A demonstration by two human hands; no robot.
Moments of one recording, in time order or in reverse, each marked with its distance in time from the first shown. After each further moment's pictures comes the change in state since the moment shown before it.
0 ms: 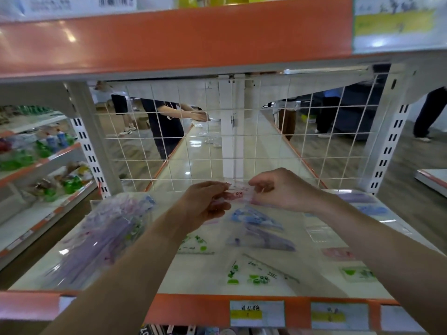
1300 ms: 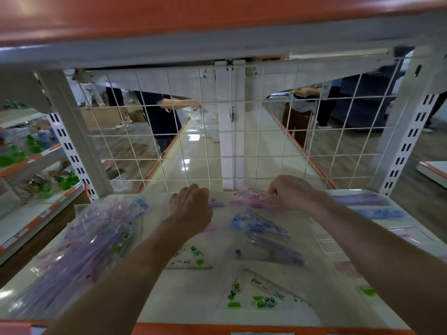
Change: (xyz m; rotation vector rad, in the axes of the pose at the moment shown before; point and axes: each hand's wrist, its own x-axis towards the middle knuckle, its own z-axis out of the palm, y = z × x) left_hand 0.044 -0.022 -0.020 1.566 0.299 0.374; right_hand 0.063 0.071 0.027 -0.440 -0.069 0.261
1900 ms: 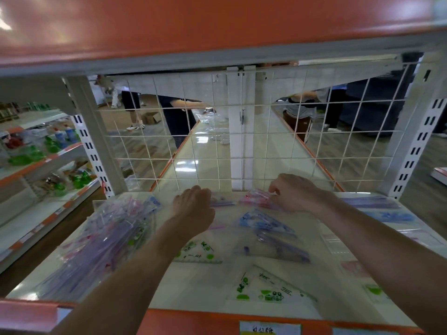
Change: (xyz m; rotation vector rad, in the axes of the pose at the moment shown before) left_hand -0.014 -0.008 -0.012 -0.068 -0.052 -0.079; right_hand -0.018 -0.020 -0.015 -0.062 0.021 -0.114
